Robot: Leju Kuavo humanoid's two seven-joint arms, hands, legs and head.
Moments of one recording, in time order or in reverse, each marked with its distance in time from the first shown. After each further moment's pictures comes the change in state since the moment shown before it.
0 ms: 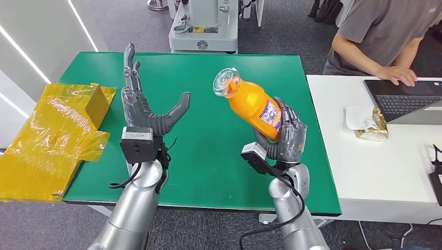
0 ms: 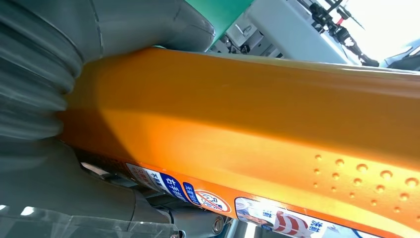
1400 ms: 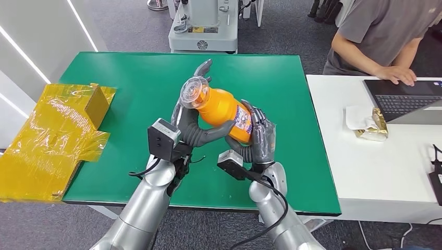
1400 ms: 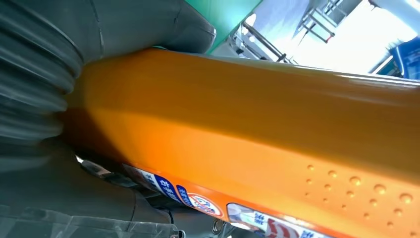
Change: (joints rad) left arm -0.036 -0.020 -0.089 0.111 0.141 -0.509 0.091; right arm -0.049 -0.015 0.306 0.114 -0.202 0.000 0.000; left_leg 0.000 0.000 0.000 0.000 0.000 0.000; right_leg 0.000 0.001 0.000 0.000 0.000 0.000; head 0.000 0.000
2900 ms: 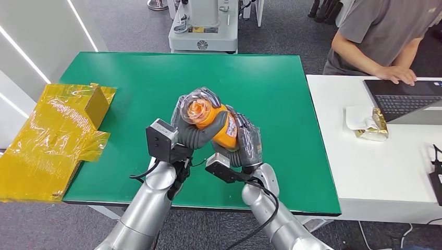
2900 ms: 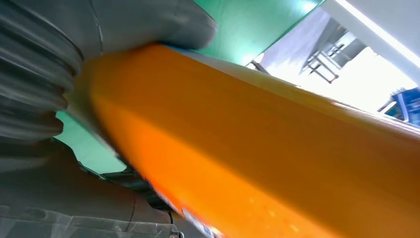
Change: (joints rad) left arm 0.024 -0.002 0.000 -0.005 0.015 0.036 0.028; right arm -0.049 -0.013 0.136 0.140 -0.039 0.001 0.049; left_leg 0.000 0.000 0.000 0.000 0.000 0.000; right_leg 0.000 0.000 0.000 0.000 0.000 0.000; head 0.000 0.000
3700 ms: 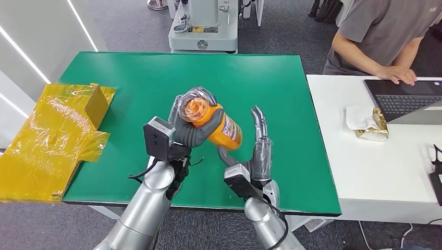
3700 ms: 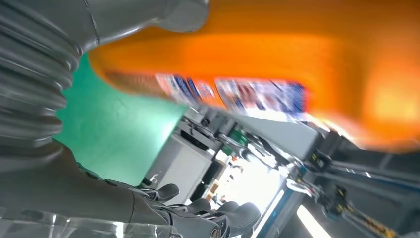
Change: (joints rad) left arm 0.001 0.009 0.000 0.002 0.026 0.038 -0.015; right arm 0.224 -0.005 0.002 -0.350 -0.236 -0.001 -0.052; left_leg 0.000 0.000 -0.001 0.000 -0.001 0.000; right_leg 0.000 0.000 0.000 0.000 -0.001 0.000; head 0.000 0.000
